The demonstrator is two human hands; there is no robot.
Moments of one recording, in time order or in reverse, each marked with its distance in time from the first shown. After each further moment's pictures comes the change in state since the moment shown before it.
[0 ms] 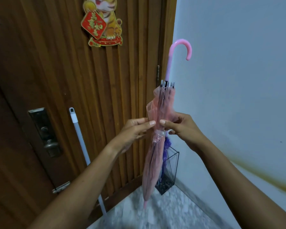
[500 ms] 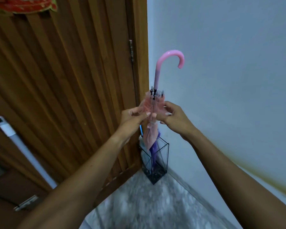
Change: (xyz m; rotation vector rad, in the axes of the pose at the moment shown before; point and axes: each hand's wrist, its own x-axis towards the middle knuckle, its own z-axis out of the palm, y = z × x) left_hand 0.236 -0.099 0.065 0.049 0.272 -0.075; right_hand 0.148 0.148 -0.135 -0.074 0.048 0.098
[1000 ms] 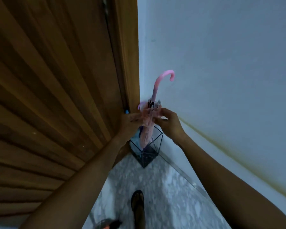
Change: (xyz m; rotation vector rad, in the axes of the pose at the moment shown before) left_hand 0.194 -0.186 0.010 0.140 -0.089 -0.208; right_hand 0.157 0.222 0.008 -0.068 0.115 0.228
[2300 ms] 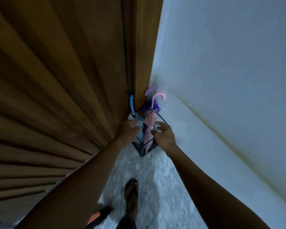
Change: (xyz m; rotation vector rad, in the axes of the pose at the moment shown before) left_hand 0.074 -0.166 0.000 0.125 -0.002 -0.368; right_hand 0.037 0.137 0.085 -0.188 -0.092 0.533
